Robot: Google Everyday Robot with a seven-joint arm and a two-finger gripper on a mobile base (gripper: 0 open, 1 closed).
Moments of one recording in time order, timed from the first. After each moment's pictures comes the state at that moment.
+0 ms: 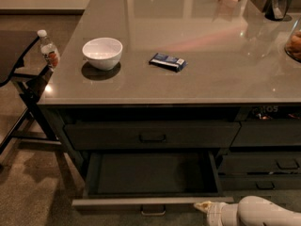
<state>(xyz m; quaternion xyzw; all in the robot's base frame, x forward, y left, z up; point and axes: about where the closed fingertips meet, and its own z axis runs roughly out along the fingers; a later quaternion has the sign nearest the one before) 0.346 -0.176 0.422 -0.56 0.78 0.14 0.25</state>
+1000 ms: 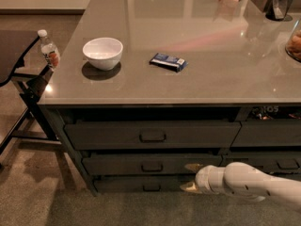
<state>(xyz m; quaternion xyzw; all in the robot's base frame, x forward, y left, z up) 0.481 -0.160 0.454 -0.58 0.74 0.08 0.34</state>
